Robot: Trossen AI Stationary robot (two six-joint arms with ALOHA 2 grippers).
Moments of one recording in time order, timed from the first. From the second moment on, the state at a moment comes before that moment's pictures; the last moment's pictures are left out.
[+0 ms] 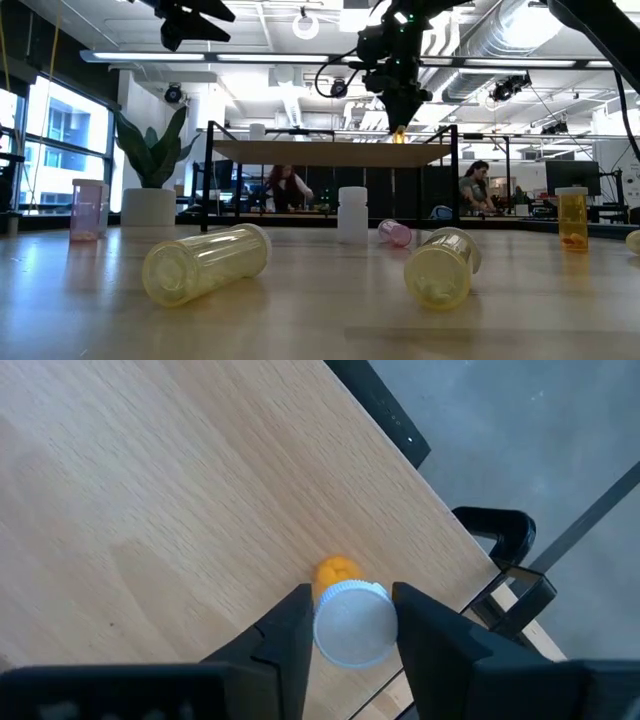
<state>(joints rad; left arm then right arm) 0.45 0.84 0.91 -0.41 -0.04 -0.17 -0.68 2.00 2.11 -1.41 0.12 0.03</state>
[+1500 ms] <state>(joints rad) 0.24 0.77 0.87 -0.84 -0.05 -0.31 -0.60 1.80 2.31 -1.47 0.25 0.17</state>
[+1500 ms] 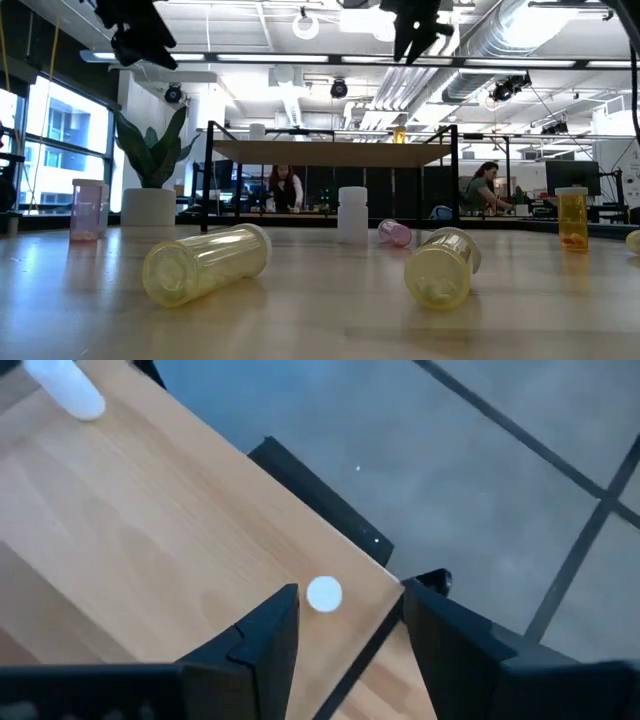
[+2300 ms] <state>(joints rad) -0.23 0.83 0.63 -0.80 -0.17 -0.55 -0.43 1.75 2.31 -1.57 0.43 0.27</state>
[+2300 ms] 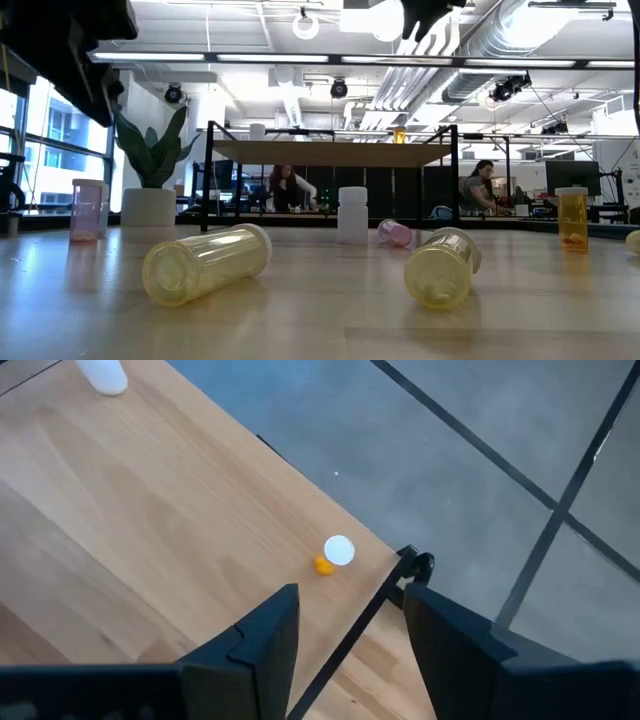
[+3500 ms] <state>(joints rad) -0.24 1.18 0.63 -0.74 -0.15 -0.76 -0.43 1.75 2.31 -1.57 0.41 0.17</state>
